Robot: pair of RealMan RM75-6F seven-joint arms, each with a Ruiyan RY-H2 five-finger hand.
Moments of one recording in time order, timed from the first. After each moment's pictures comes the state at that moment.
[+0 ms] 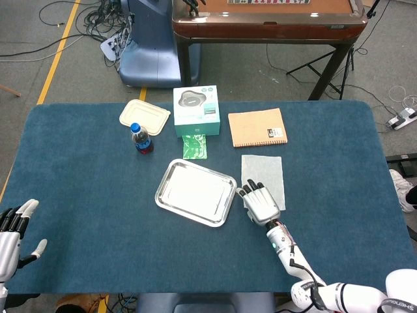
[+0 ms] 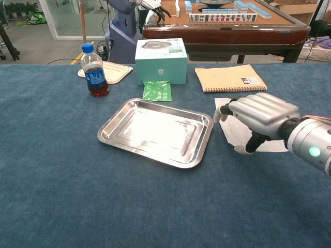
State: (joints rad) left arm -0.02 -1.14 -0.03 -1.59 1.56 1.60 0.06; right arm 0.59 -1.68 0.14 -1.50 -1.14 1.06 -0.75
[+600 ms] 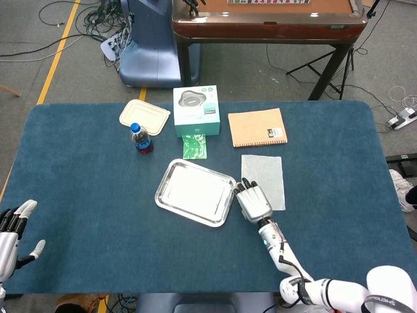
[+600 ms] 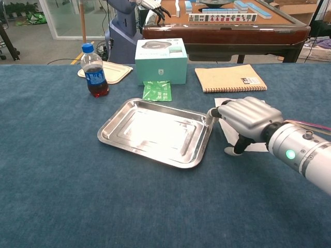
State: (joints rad) left arm -0.02 -1.13 -0.03 -1.58 1.55 1.59 0.05; right arm 0.63 -1.78 0.15 -1.37 -1.11 1.07 -0.74
